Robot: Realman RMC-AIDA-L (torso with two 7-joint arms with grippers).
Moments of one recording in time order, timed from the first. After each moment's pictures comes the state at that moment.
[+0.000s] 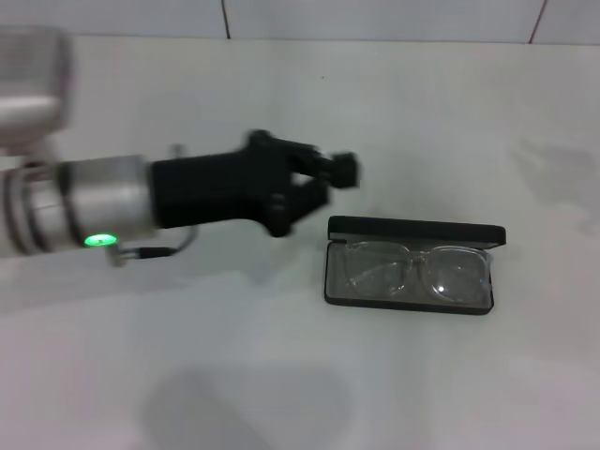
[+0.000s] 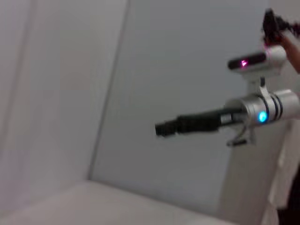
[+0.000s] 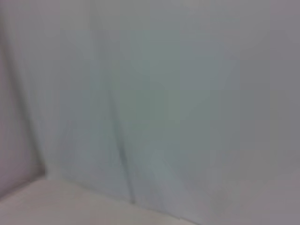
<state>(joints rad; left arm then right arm) -0.58 -2.09 1.13 0.56 1.51 1.54 -1.30 0.21 2.02 -0.78 -1.51 -1.75 -1.46 2.03</state>
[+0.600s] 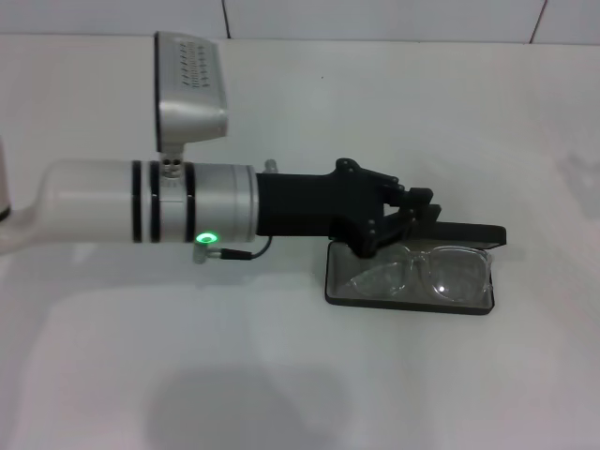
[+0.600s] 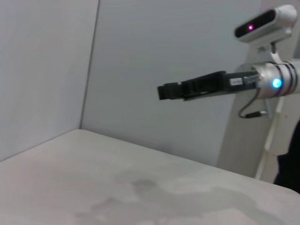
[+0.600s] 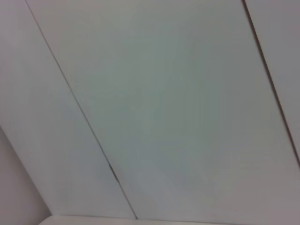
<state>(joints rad) -0.70 -2.10 1.43 0.46 1.37 1.30 -1.28 0.24 2.01 -0.60 -1.12 -1.67 -1.52 1.88</state>
